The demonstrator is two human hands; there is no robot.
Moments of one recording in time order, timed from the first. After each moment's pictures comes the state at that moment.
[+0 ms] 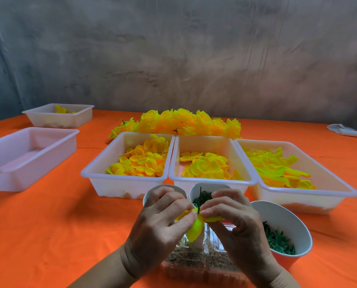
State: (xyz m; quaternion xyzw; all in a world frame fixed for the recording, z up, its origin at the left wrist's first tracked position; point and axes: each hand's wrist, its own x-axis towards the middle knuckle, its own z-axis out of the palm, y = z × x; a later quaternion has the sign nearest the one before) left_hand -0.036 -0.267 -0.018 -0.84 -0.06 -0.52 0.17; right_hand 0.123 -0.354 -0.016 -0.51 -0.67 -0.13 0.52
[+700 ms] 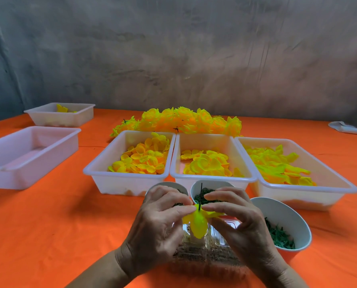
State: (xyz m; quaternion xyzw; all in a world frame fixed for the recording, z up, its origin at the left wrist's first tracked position) left_hand -0.047 -0.273 -0.017 -0.87 -0.09 -0.48 -0.08; right_hand 0.126 -0.360 -0.020 -0.53 -0.64 -0.03 0.55
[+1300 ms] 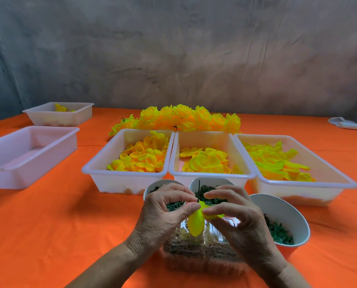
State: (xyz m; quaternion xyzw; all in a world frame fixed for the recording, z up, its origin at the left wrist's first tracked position) left_hand -0.025 -0.267 -0.018 -0.77 -0.19 -0.48 -0.38; right_hand 0.129 -0.365 -0.022 -0.53 -0.65 -0.04 0.54
